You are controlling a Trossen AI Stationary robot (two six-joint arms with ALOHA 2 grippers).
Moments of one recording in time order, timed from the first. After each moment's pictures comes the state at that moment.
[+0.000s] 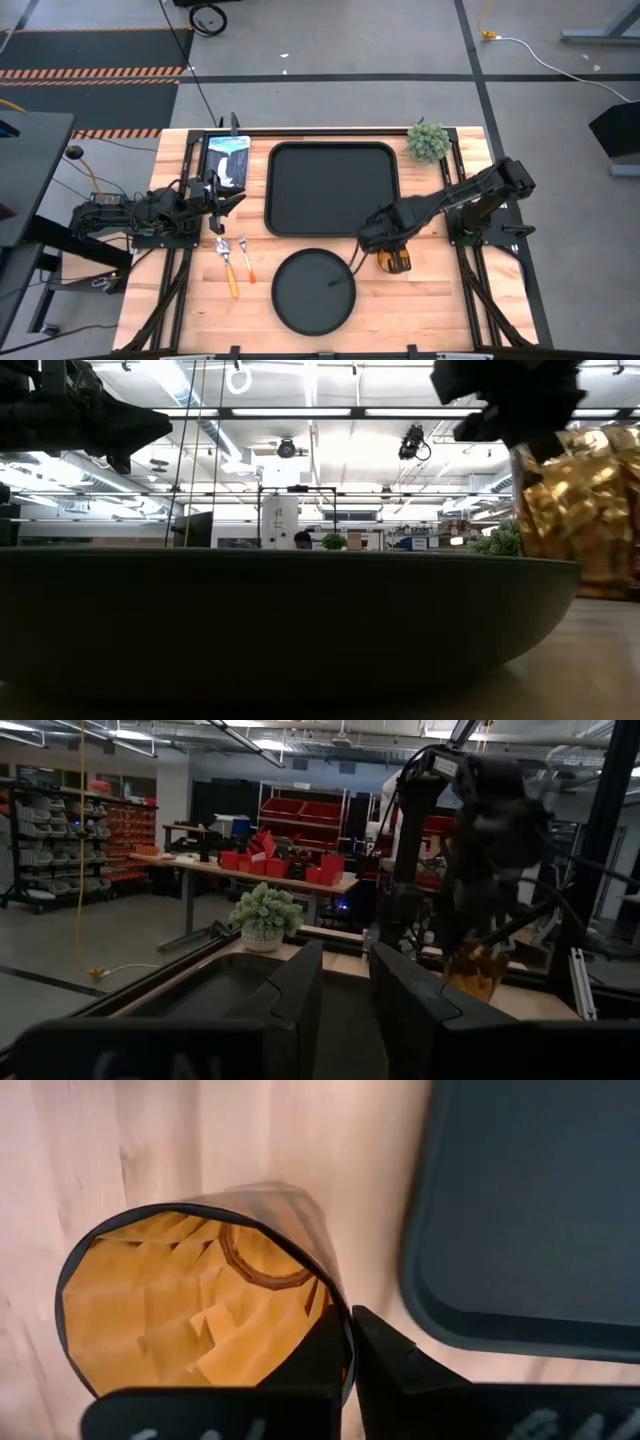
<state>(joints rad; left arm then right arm) -0.01 0.01 0.01 0.21 -0.27 -0.09 0.28 1.64 1.35 -1.28 -0.01 0.20</state>
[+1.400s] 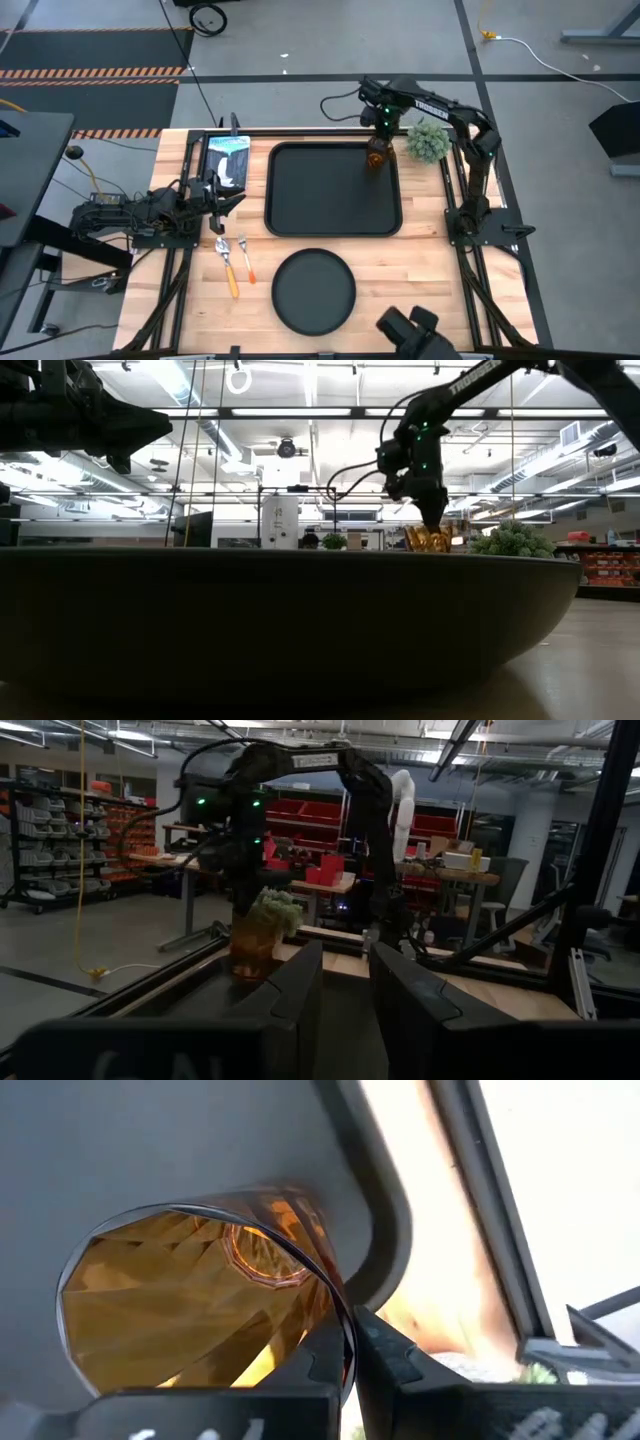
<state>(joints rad) -0.01 0.01 0.01 0.21 -0.27 -0.09 -0.79 1.93 1.72 -1.31 0.01 -0.29</state>
